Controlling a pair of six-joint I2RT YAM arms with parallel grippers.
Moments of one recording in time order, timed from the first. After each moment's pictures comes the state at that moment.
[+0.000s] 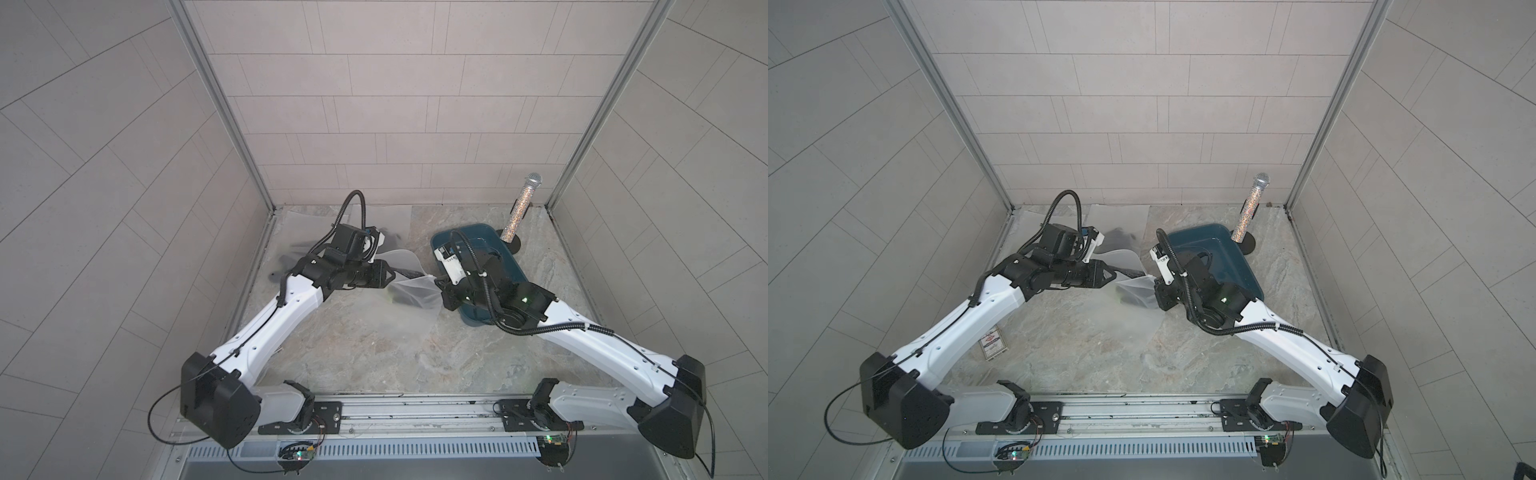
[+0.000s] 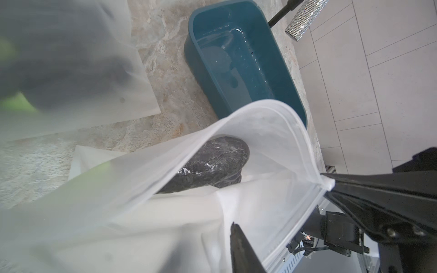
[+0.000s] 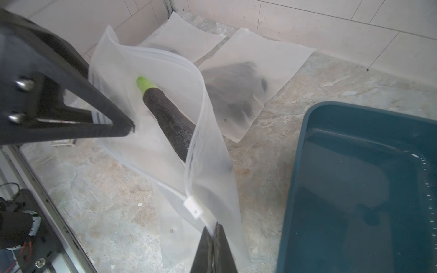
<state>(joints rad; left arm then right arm) -0.47 1.28 1.19 -0.74 0.38 -0.39 0.76 1.18 1.07 -0.53 0.08 0.18</state>
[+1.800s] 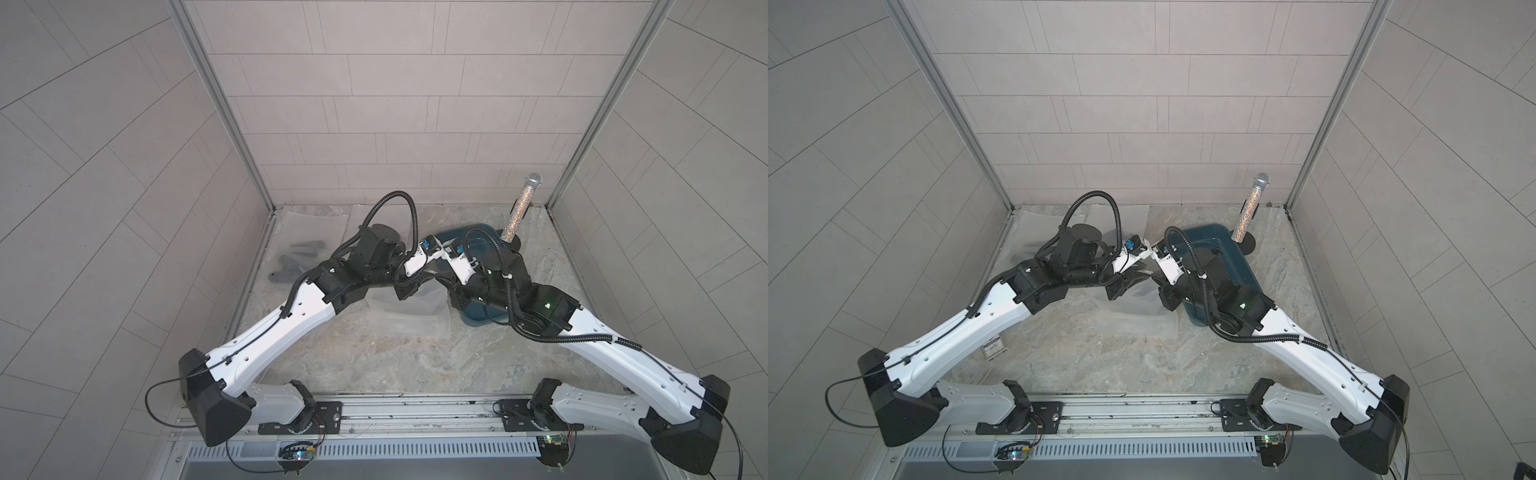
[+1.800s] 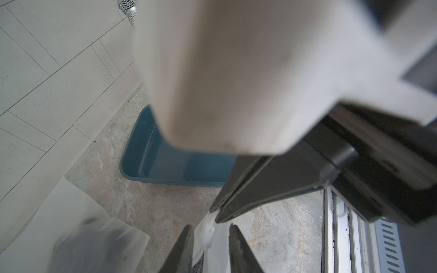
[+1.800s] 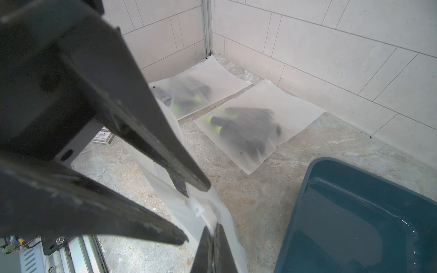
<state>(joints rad) -0.79 1.31 1.33 -0.58 0.31 0.33 0.76 1.07 1.07 -0.46 -0.05 0.03</state>
